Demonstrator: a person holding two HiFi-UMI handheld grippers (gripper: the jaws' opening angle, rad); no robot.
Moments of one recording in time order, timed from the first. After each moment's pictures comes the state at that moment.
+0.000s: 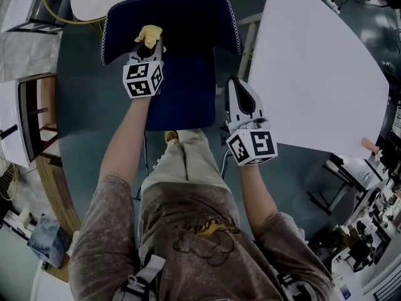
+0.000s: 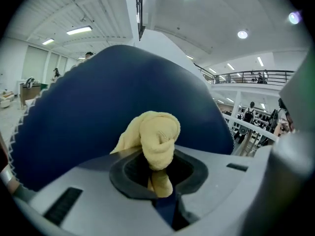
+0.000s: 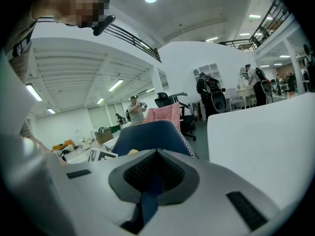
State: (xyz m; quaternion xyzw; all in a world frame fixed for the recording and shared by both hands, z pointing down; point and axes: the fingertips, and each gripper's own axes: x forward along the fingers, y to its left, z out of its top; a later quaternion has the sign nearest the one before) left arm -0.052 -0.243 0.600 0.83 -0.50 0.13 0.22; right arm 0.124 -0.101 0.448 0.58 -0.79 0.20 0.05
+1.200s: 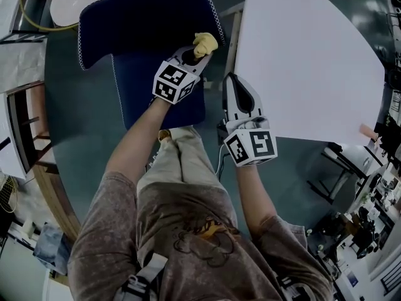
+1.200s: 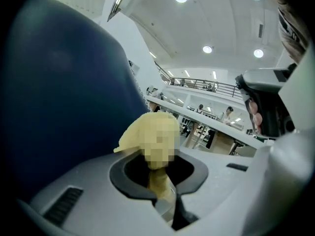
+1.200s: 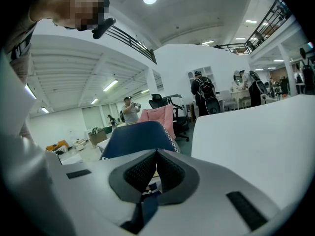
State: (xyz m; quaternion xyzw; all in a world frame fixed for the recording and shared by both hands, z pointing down) left arm 0.157 -0.155 0.599 0.94 -0.23 0.10 0.23; right arm 0.163 -0.085 0.453 0.61 -0.77 0.20 0.05
